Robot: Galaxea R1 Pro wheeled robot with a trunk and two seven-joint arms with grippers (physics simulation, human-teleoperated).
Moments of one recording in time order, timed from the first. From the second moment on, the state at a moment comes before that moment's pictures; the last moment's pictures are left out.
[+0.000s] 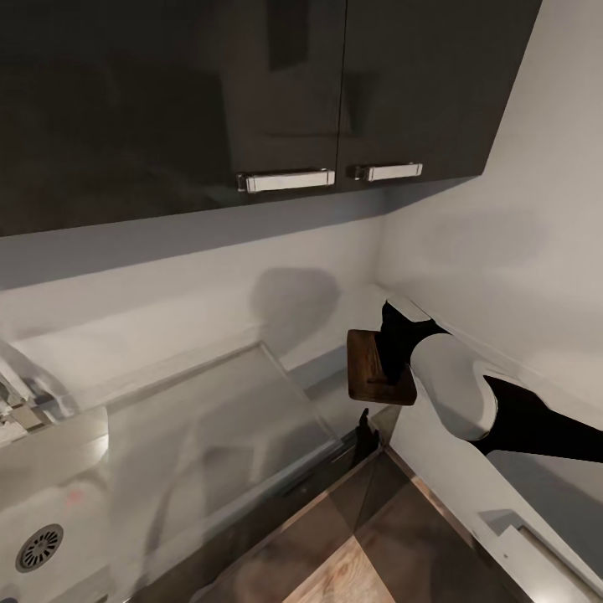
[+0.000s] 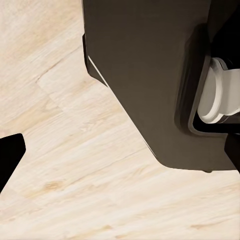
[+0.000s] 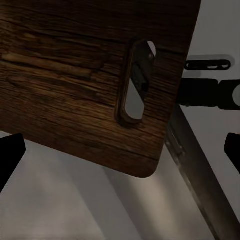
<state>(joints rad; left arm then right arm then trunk) 0.00 0.00 0.00 -0.02 0.01 -0.01 0.00 -1.42 0.12 -0.35 -0.17 -1.06 -0.09 -1.03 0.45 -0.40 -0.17</state>
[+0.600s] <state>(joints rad) 0.00 0.00 0.00 -0.02 0.01 -0.01 0.00 -1.42 0.12 -0.35 -0.17 -1.06 -0.09 -1.03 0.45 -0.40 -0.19</state>
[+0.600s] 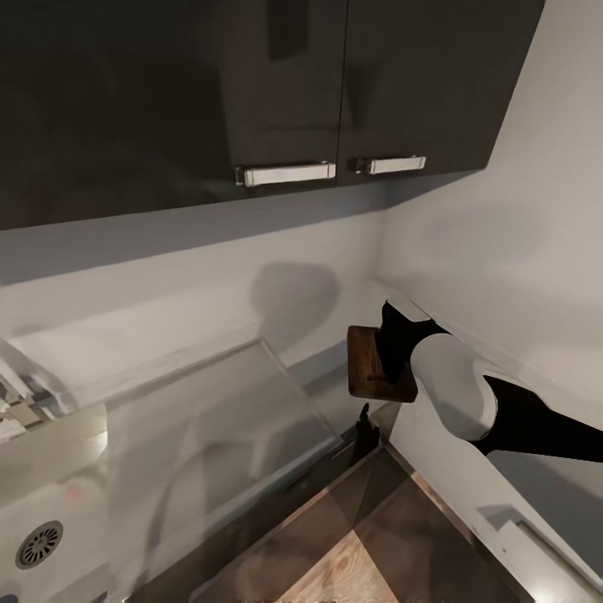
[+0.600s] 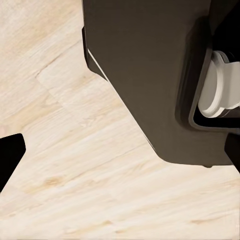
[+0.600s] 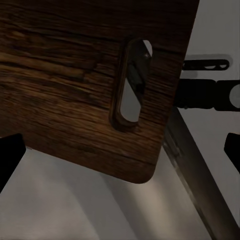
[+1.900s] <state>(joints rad) 0.00 0.00 0.00 -0.02 0.01 -0.01 0.00 -1.42 0.12 -0.35 -0.17 -1.05 -0.11 -1.12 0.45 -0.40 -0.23</state>
